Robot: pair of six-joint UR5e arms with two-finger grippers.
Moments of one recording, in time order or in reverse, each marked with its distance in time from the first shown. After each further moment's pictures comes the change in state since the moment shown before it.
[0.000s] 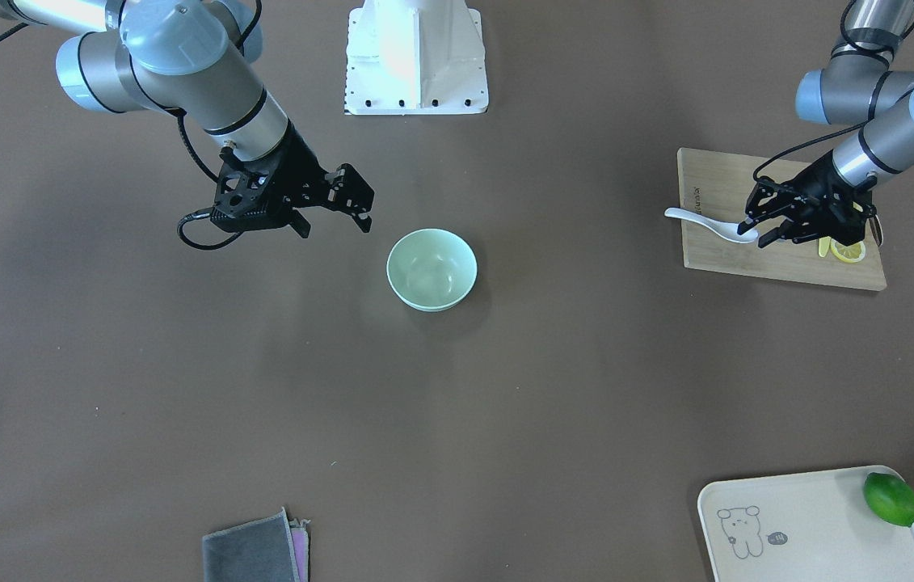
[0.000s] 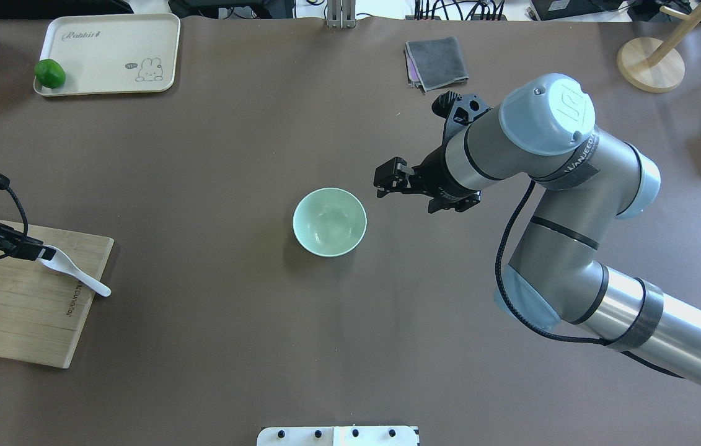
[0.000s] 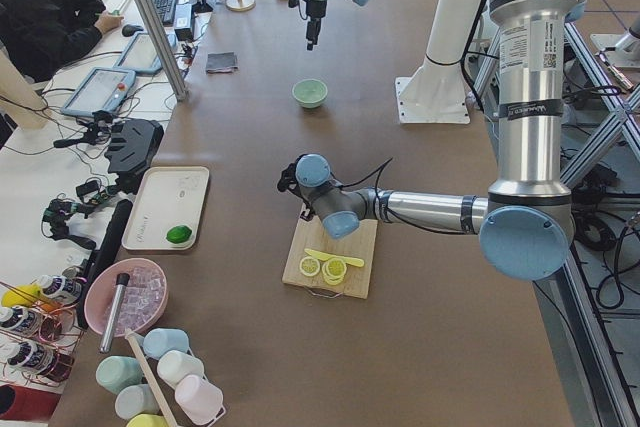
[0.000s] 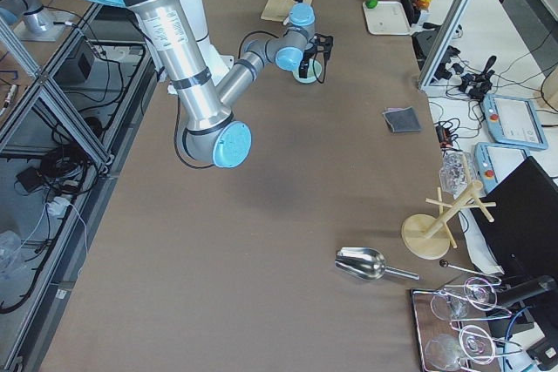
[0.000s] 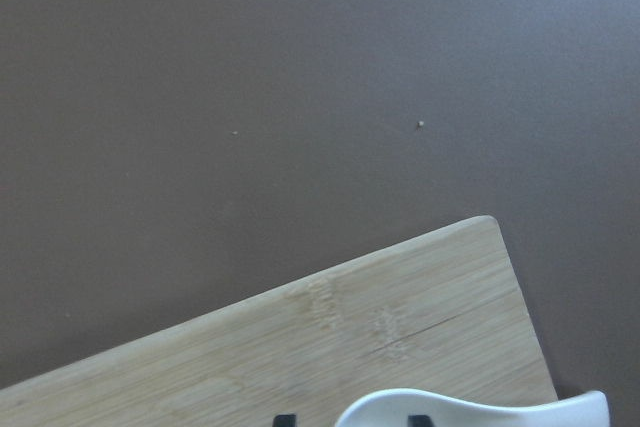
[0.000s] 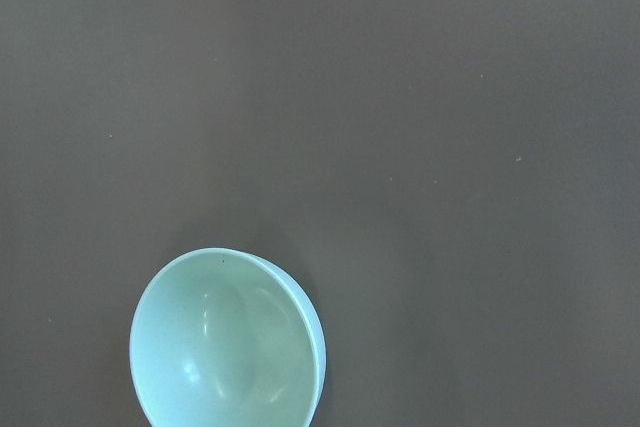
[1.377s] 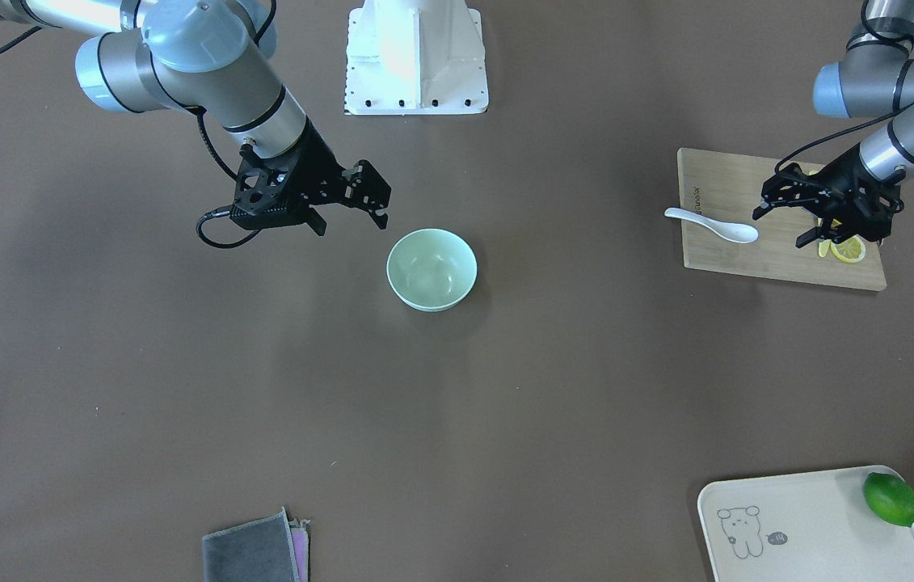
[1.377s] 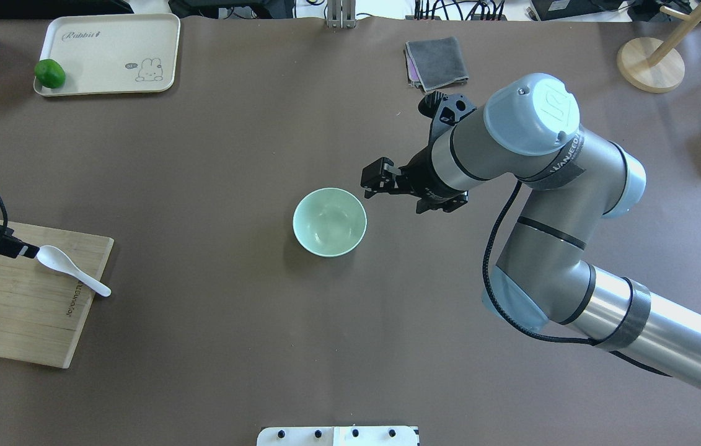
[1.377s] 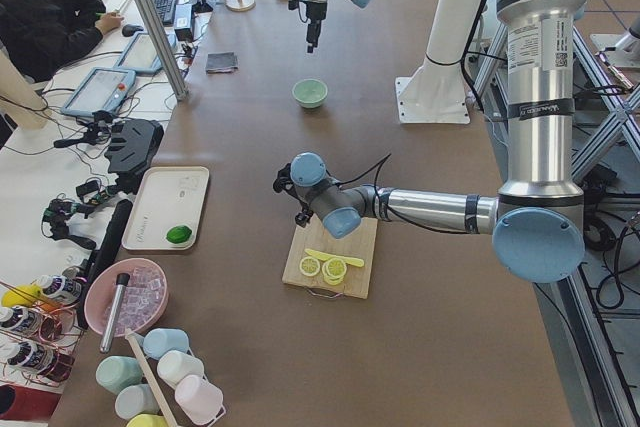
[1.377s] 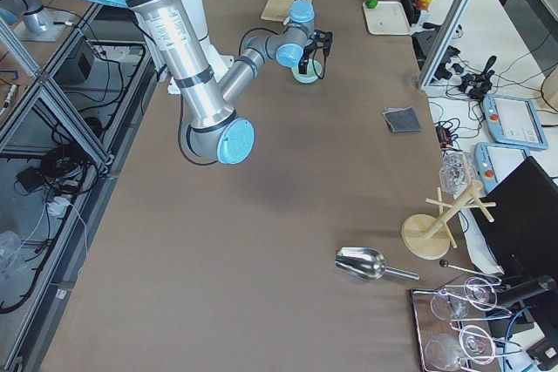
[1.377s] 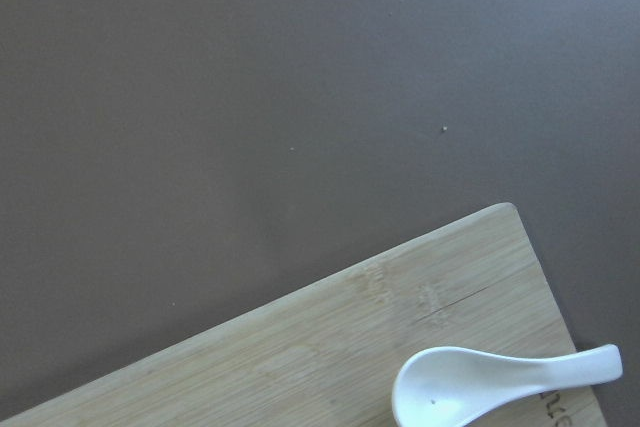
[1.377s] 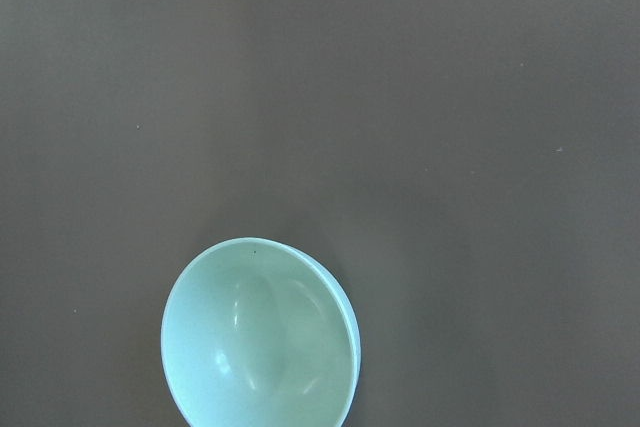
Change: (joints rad) left arm -0.061 0.015 -0.049 0.101 -0.062 0.082; right arm -0.008 0.026 -0.009 0.000 0.003 0.004
